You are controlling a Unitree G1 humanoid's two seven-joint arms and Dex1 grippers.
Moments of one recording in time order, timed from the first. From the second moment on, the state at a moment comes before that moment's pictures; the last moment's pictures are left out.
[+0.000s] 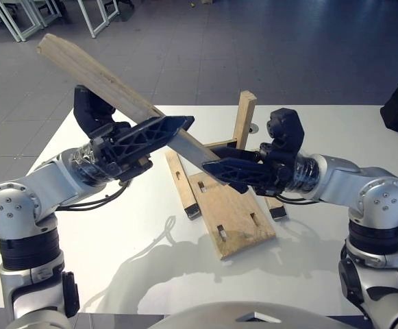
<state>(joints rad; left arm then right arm) -0.33 0.70 0.30 -0.29 -1.95 1.05 -0.42 -0.51 -0.36 -0.02 -0.41 1.50 1.11 0.41</state>
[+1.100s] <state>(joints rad) -0.13 0.61 0.04 0.03 -0.54 0.00 -1.03 -0.06 -0.72 0.43 -0.62 0.59 0.88 0.45</state>
